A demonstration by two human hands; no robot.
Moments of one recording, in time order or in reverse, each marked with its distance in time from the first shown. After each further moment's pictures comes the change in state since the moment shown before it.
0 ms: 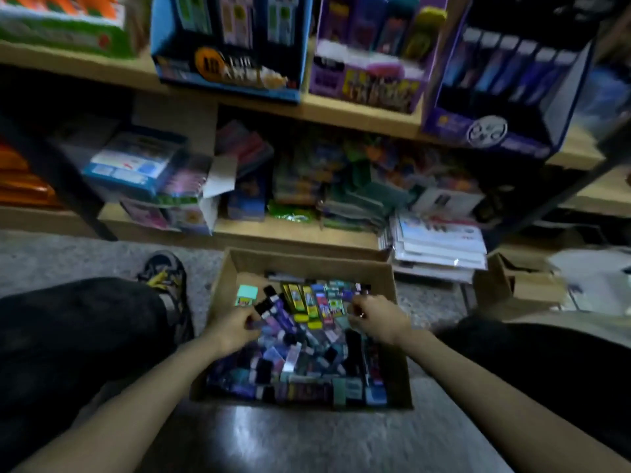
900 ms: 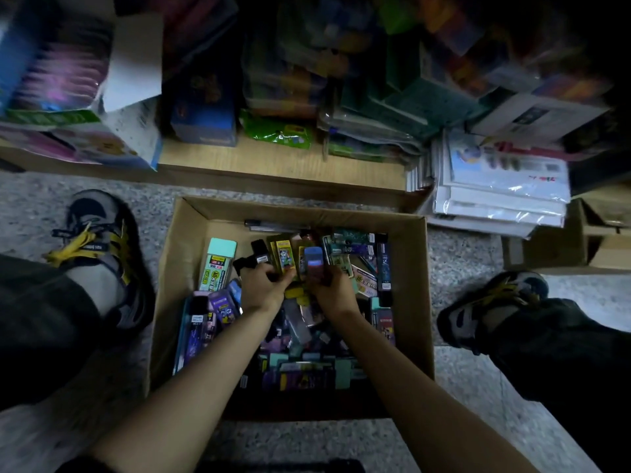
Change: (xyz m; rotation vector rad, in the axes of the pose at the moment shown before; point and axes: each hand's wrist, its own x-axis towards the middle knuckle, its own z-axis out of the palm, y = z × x) left_hand 0.125 -0.003 0.098 -0.359 0.277 -0.402; right_hand 0.117 -0.007 0.124 0.875 0.063 0.423
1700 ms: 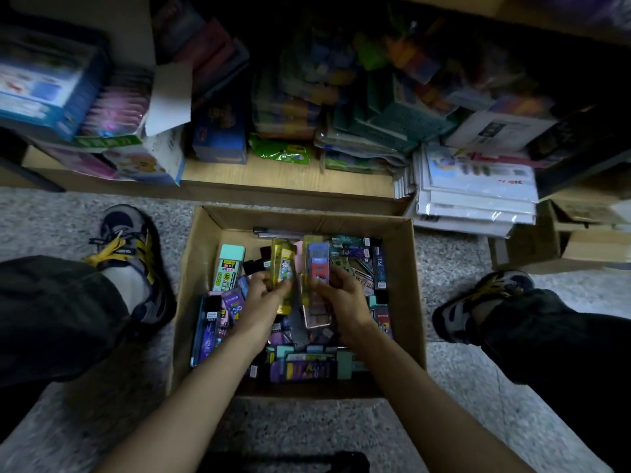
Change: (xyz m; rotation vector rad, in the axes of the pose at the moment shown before) left_hand -0.057 -0.002 -0.027 -0.572 -0.151 0.027; right_hand -0.059 -0.014 -0.019 0.621 -0.117 -0.080
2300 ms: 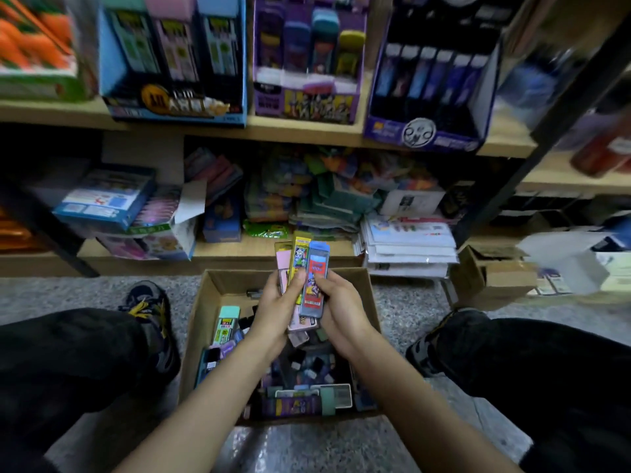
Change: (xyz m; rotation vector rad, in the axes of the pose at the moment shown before) left_hand -0.108 0.103 0.045 -0.271 -0.228 0.324; right_hand -0.116 -0.111 0.007 0.416 -0.200 -0.225
